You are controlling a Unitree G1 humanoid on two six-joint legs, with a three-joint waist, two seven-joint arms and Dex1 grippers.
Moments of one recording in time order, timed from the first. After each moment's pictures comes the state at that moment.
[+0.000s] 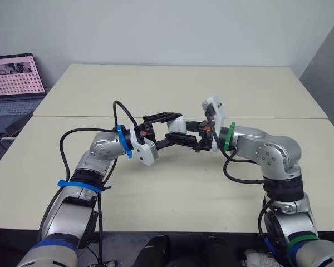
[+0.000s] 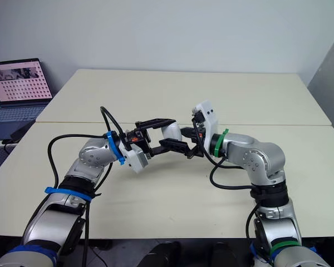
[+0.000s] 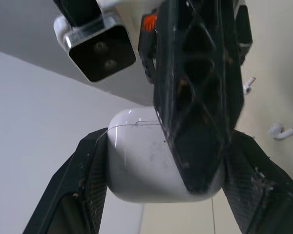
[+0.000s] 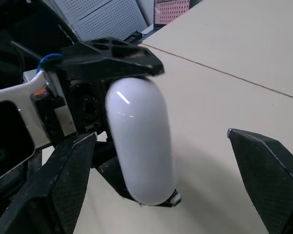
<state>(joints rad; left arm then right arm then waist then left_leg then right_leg) -0.78 0.50 -0.19 0.68 0.17 -1.22 -0.68 -0.73 -0.25 0.02 -0.19 0.66 1.13 0.54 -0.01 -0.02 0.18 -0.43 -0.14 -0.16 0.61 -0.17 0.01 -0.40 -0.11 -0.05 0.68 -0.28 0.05</state>
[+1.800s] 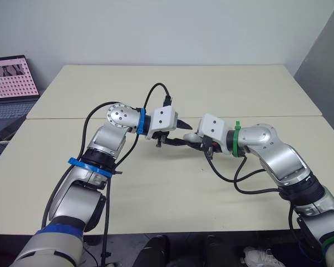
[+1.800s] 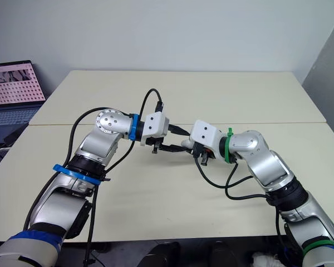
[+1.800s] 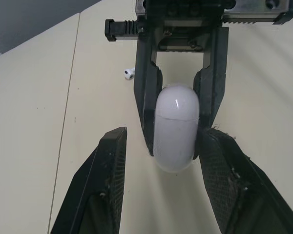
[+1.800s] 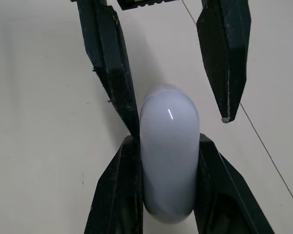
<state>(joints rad) -0.95 0.46 -0.29 0.50 -0.11 -0.15 -1.33 -0.73 -0.60 0.40 -0.20 0.09 0.62 0.87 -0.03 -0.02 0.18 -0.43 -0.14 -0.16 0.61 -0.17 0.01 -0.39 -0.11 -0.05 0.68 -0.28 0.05</state>
